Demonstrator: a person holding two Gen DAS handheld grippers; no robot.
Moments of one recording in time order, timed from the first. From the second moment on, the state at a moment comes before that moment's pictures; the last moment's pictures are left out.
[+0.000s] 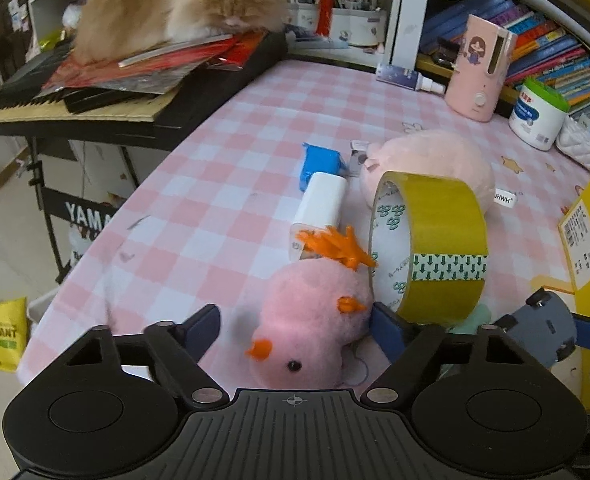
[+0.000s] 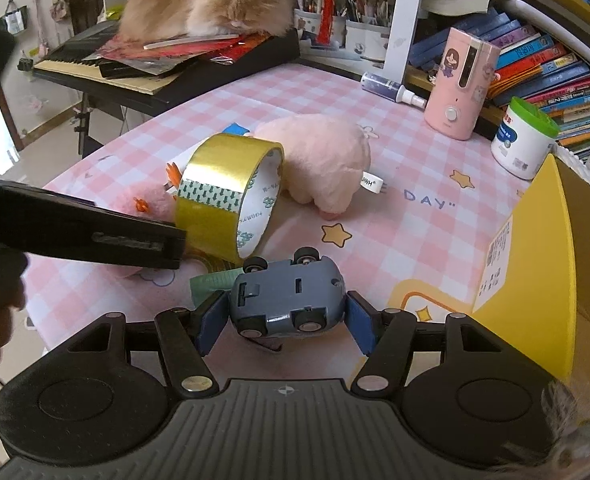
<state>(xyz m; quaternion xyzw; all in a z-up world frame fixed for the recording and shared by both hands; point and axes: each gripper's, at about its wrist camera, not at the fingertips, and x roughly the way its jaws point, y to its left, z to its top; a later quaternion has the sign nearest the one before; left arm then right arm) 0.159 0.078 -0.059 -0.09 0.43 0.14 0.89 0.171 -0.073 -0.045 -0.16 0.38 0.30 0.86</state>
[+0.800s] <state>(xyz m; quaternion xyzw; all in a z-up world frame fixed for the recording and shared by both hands) 0.065 0.082 -0.018 -0.11 0.39 0.05 0.91 0.113 -0.084 -0.021 -0.10 0.38 0.24 0.89</state>
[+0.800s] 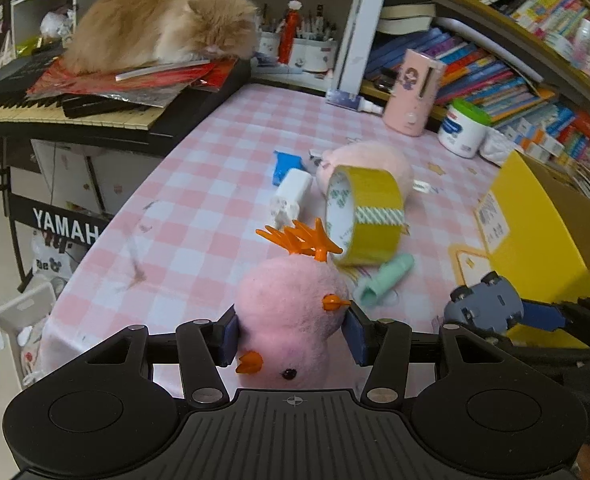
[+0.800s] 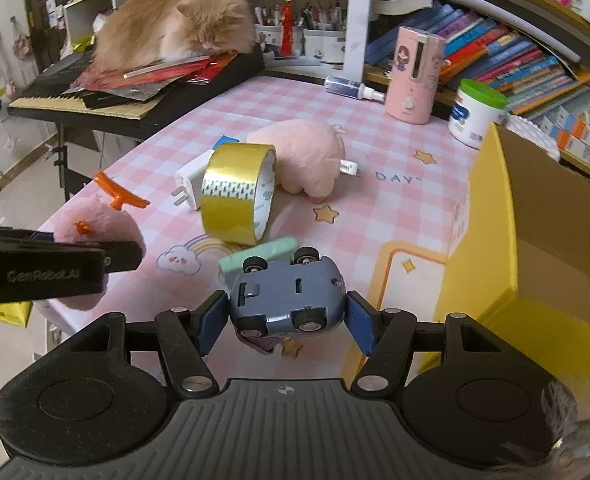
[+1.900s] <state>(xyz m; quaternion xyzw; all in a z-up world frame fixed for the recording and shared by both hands) -0.024 0.022 -0.014 -0.04 0.40 -0.14 0.91 -0.017 -0.151 -0.023 0.00 0.41 0.07 0.91</state>
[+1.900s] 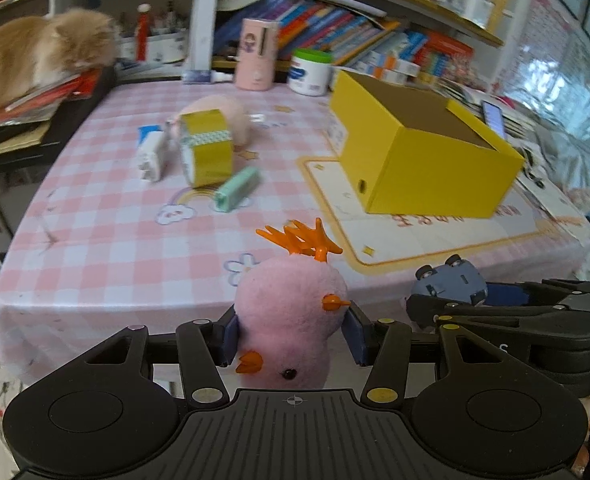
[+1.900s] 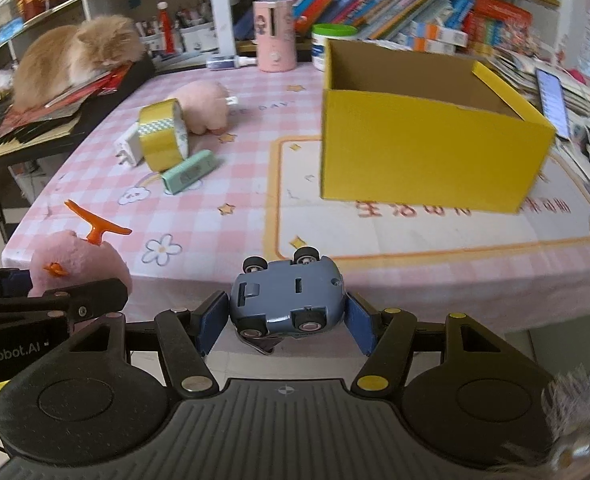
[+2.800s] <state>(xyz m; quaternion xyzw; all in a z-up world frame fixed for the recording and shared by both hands) -0.026 -0.066 -0.012 0.03 0.39 -0.27 0.88 -0.068 -0.239 -0.025 0.08 0.41 -0.07 0.90</state>
